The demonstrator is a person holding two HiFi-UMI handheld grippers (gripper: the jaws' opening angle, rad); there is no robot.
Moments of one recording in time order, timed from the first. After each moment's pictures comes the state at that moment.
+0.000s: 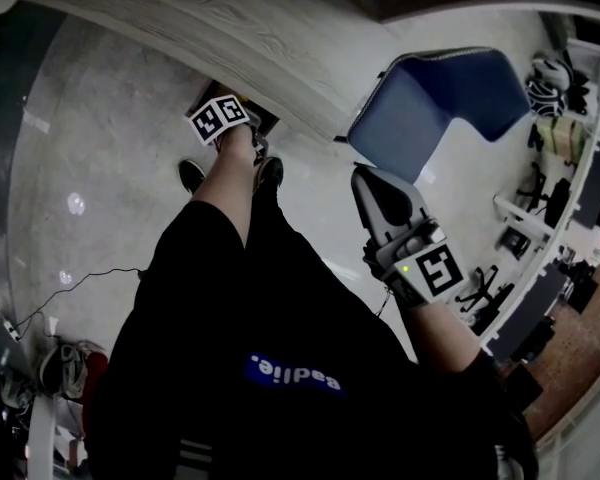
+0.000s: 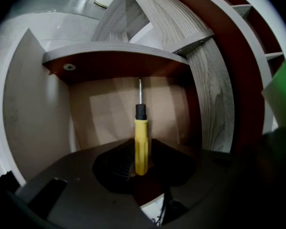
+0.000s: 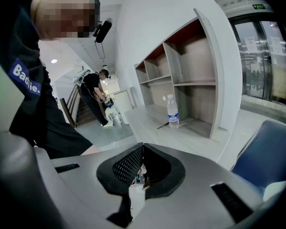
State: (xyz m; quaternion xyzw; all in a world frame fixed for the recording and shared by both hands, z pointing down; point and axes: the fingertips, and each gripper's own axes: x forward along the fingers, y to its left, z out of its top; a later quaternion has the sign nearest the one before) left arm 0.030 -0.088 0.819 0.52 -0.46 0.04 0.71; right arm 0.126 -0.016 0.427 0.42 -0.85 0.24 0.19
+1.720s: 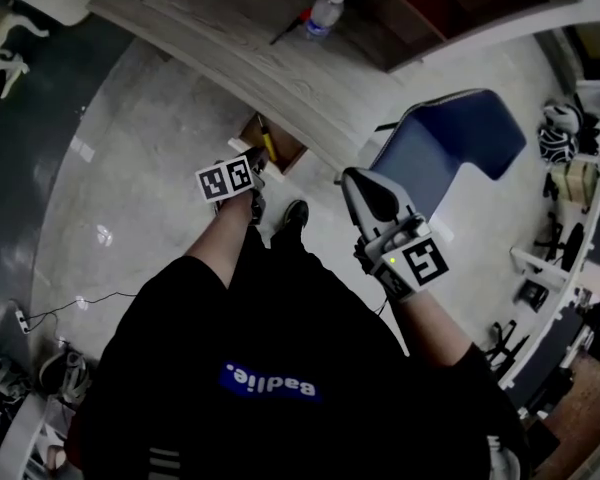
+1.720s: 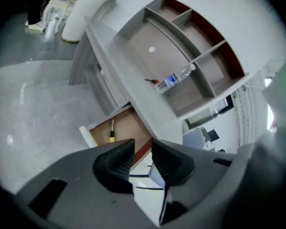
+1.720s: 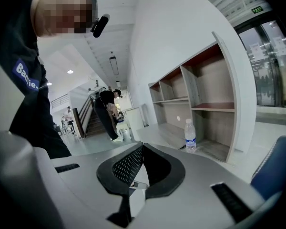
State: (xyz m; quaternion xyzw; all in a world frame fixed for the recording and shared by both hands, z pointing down) left arm -0.015 -0.057 0.665 0.67 -0.46 0.07 0.58; right arm 0.101 -0.029 0.358 0.39 -0.90 0.18 0.10
